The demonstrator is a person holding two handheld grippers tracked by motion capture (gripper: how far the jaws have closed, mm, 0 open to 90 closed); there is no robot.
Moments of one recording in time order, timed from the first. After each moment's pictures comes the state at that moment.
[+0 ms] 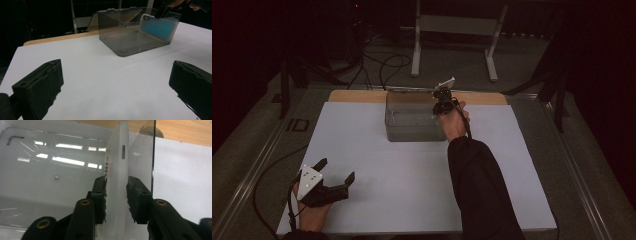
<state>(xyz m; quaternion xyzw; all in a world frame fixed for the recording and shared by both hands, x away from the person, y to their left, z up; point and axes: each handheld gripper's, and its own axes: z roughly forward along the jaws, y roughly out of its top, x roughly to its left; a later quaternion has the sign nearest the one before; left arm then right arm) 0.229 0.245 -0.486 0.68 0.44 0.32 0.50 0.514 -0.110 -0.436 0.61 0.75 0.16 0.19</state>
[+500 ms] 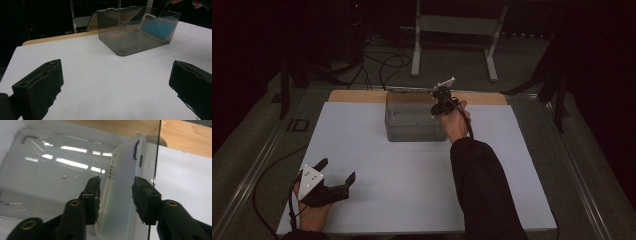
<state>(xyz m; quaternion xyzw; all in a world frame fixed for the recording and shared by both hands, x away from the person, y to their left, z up) 0.230 0.244 -0.487 0.68 0.44 0.32 0.50 0.507 -0.111 -0.429 0.58 0.77 0.19 0.19</state>
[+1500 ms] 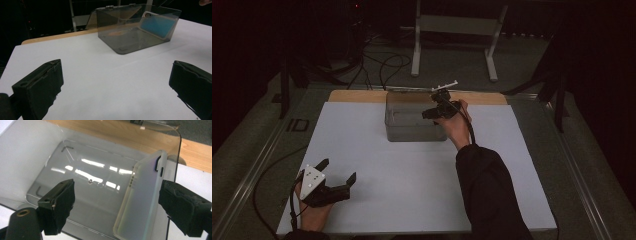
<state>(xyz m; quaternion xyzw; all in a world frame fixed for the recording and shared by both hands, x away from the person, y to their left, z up) 0.231 0.242 -0.489 0.68 0.44 0.32 0.49 0.482 -0.111 -0.419 0.52 0.79 0.28 0.18</state>
